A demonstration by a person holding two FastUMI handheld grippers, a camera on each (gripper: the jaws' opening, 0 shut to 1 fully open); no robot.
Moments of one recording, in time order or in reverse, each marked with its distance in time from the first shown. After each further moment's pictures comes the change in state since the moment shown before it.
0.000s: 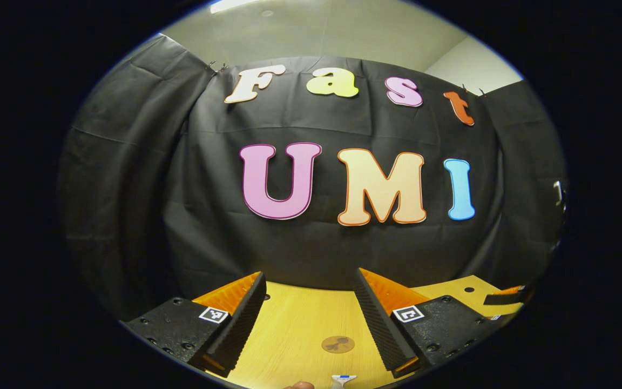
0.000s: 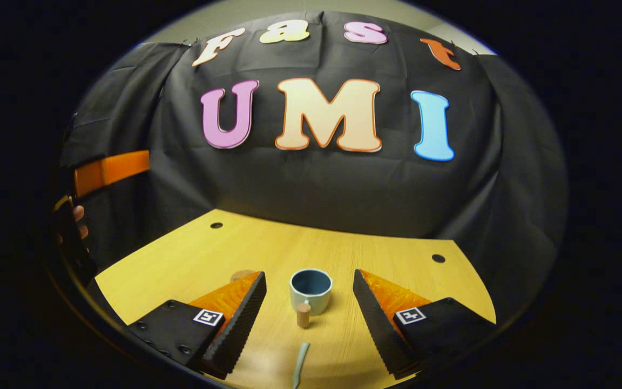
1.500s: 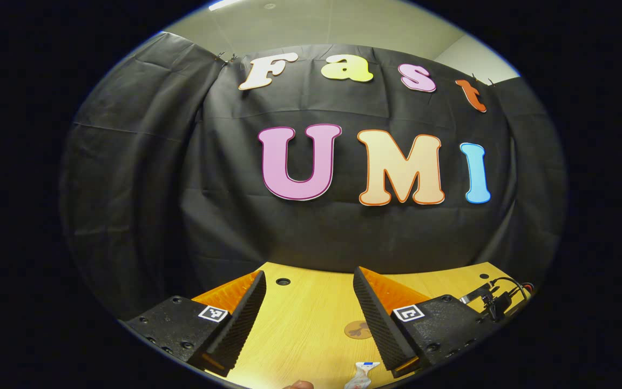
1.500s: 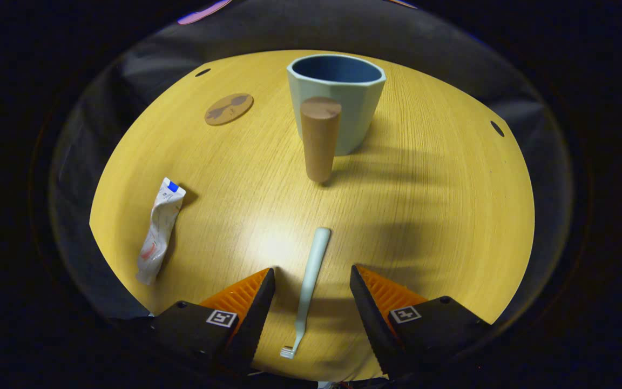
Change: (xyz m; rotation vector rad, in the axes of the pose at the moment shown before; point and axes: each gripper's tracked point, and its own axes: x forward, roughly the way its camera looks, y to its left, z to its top) left arm -0.012 0.040 -0.035 0.016 0.088 0.056; right arm 0.003 0.010 -0.225 -0.050 0.924 0.069
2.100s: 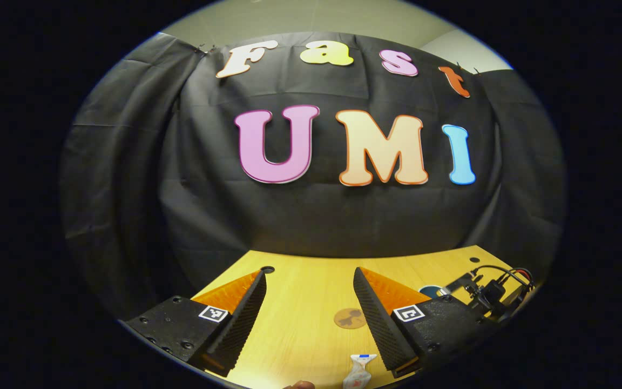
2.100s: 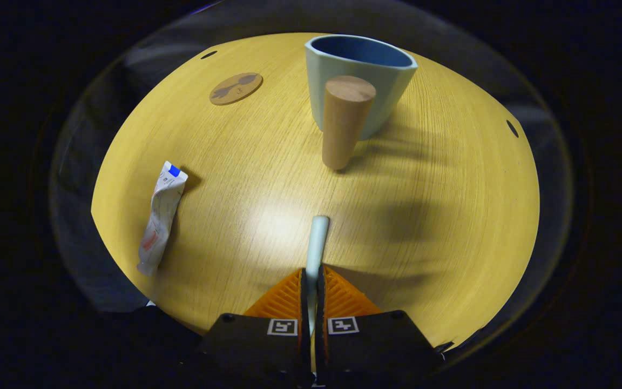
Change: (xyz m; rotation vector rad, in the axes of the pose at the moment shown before) left arm 0.007 -0.037 -0.046 0.041 0.112 -0.134; right arm 0.001 0.009 -0.002 -0.029 0.094 0.054
